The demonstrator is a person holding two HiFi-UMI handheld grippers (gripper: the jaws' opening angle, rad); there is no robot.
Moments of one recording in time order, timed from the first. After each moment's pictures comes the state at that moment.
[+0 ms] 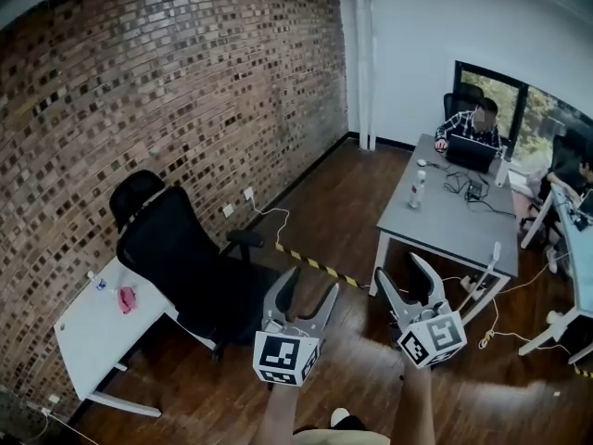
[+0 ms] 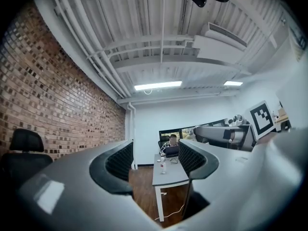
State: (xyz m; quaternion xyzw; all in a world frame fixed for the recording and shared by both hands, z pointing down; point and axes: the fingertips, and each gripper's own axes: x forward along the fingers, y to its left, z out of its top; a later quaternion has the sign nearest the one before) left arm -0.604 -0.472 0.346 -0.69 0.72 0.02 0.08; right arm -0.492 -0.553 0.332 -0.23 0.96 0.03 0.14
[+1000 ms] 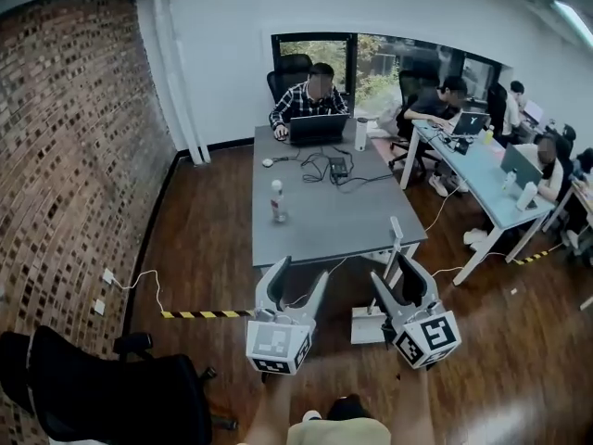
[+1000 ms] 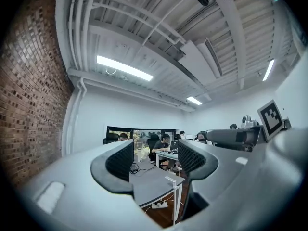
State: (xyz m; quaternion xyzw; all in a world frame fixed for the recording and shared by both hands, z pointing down) left arm -0.487 -0.789 0.371 -0.89 0.46 0.05 0.03; right arm -0.341 -0.763 0.367 -0.54 0.84 0.04 0.07
